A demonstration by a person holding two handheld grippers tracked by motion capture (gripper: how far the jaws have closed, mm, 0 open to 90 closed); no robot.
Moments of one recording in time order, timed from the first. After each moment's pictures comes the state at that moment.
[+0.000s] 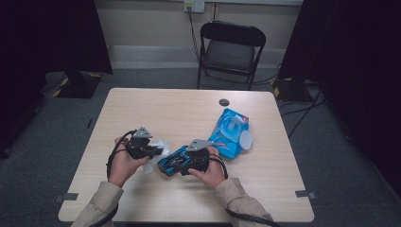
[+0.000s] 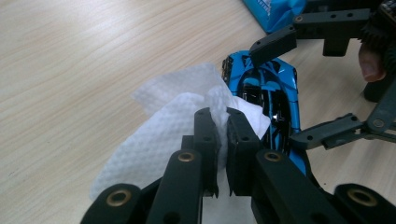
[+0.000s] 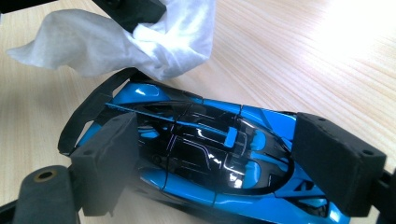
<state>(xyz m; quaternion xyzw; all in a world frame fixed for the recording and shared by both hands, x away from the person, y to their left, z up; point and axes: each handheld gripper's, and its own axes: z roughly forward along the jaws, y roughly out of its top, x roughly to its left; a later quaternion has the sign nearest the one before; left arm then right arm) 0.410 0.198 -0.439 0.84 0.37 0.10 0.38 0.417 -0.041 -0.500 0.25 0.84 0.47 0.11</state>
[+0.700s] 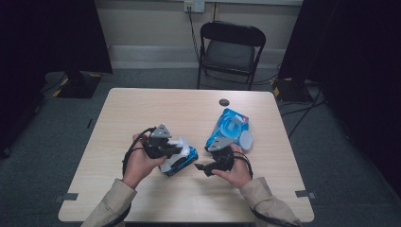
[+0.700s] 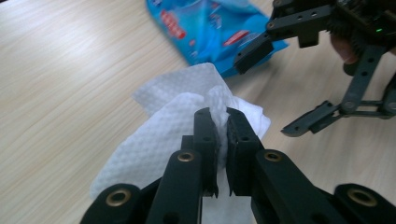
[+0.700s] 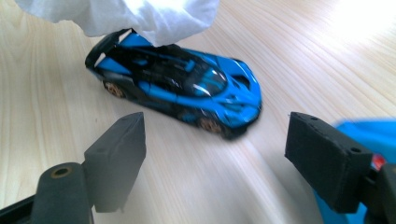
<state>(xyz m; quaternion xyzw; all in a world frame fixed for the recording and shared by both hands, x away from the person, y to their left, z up) 0.401 0.135 -0.409 0.86 0.29 0.09 0.42 0.408 -0.114 -0.466 0.22 0.87 0.43 0.11</state>
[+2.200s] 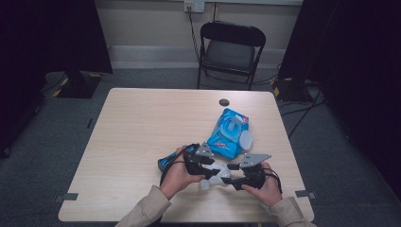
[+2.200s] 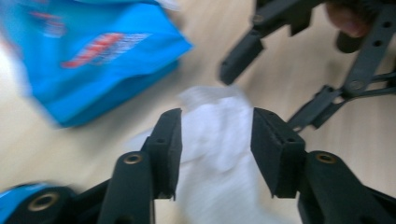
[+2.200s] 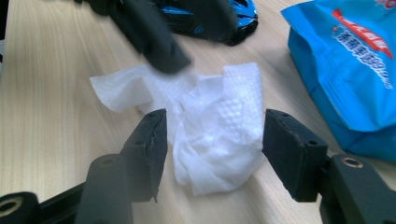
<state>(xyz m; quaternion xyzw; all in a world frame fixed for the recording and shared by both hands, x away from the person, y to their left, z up) 0.387 0.039 -0.449 0.89 0.22 0.06 0.40 0.365 -0.201 -0.482 0.23 0.86 0.44 0.07</state>
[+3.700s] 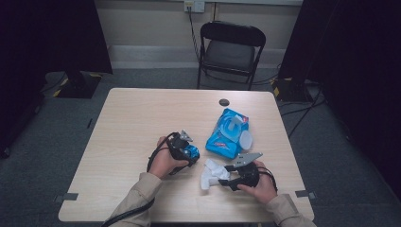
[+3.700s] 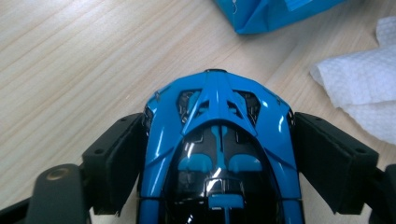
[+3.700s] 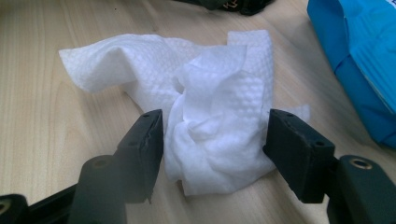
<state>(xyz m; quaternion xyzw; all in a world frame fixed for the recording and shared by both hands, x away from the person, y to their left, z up) 0.449 0.086 -0.491 0.89 0.32 0.09 0.32 0.378 -0.191 -0.500 0.22 0.88 0.41 0.05</state>
